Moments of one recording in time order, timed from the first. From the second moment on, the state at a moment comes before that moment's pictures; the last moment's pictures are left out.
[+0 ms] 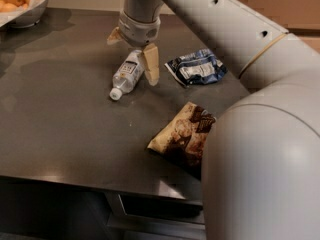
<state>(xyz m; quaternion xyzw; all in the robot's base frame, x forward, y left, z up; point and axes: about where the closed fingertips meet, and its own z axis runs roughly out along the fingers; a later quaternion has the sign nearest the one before) 0.653 0.067 0.893 -0.92 0.37 -0.01 0.15</state>
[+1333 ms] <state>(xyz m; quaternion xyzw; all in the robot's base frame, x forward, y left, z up) 0.656 0.100 0.847 -0.97 0.22 -0.07 0.06</state>
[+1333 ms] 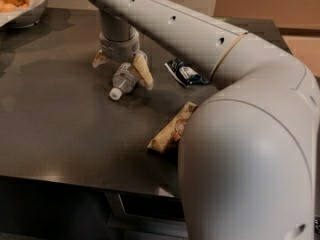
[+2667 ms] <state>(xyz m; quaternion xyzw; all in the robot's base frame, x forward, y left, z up) 0.674 0.081 0.858 -0.98 0.18 -0.12 0.02</state>
